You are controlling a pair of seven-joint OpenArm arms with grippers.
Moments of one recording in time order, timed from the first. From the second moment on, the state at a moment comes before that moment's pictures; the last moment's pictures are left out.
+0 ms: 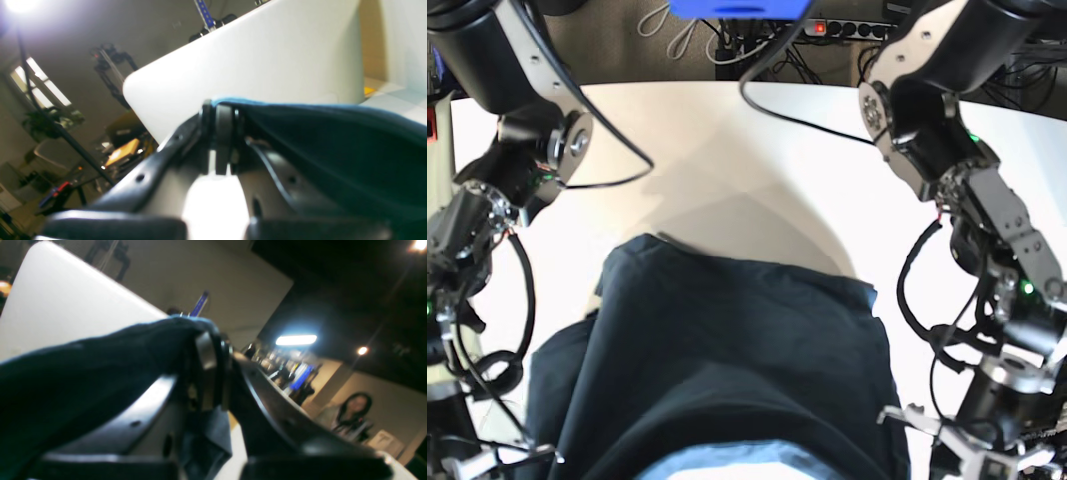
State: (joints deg) left arm -30.9 0.3 -16.7 113.2 0.9 -40.2 36.1; right arm 36.2 6.4 17.9 112.7 -10.1 40.5 -19.1
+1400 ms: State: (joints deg) left arm -41.4 -15.3 -32.6 31.9 -5.1 -38.9 46.4; right arm 24.2 15.2 11.1 87.9 -15.2 40.1 -35.2
